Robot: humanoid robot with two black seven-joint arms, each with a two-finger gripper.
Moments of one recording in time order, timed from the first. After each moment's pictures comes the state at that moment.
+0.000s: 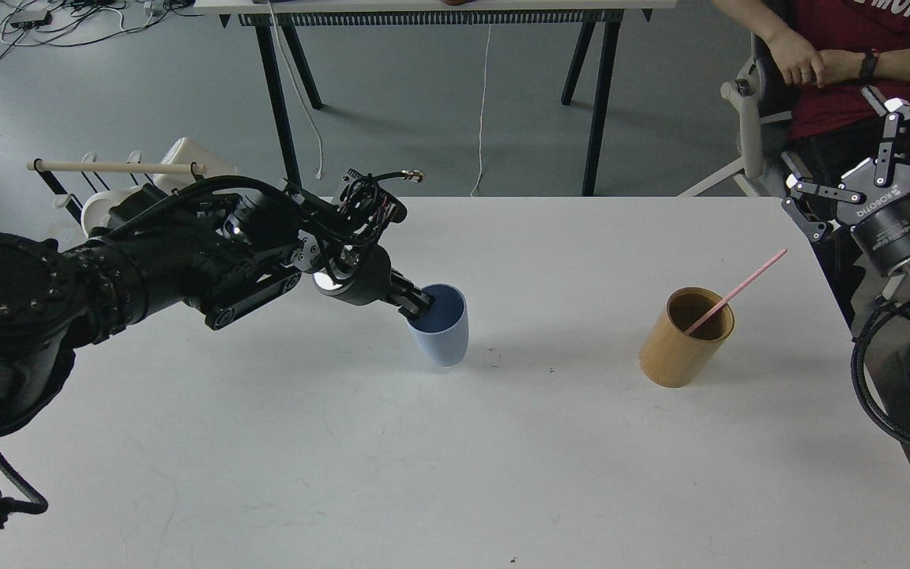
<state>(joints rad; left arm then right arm) -1.25 0.07 0.34 -0.56 1.46 -0.42 -0.49 0.52 -0.75 0.71 1.04 -0.01 0.46 0.49</state>
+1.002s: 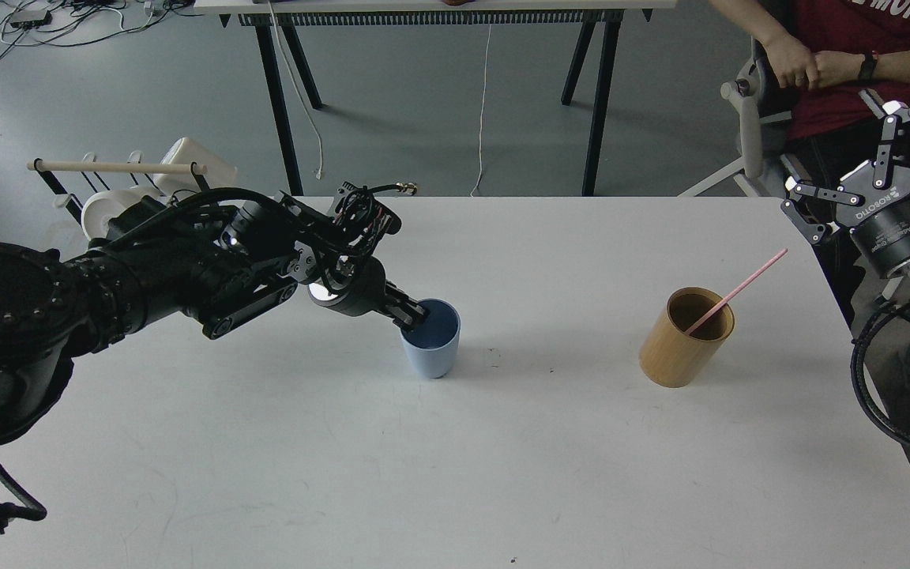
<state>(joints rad) -1.23 0.08 0.34 -0.56 1.45 -0.43 -0.49 0.52 -0.75 0.71 1.04 -0.01 0.46 0.49</state>
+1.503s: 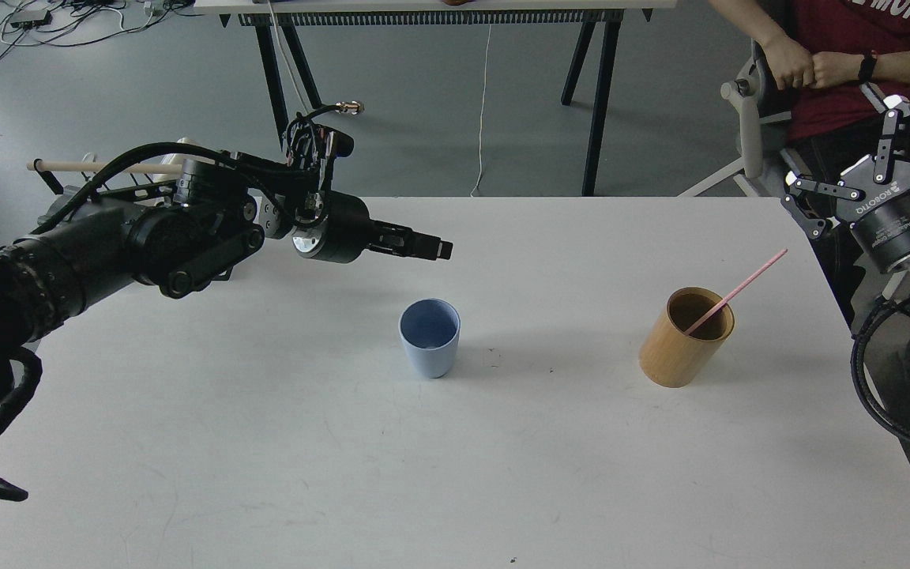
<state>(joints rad) -1.21 0.23 -0.02 -0.64 1.28 -0.49 -0.49 0.54 -0.76 0.71 1.05 -0.02 0.45 0.49</state>
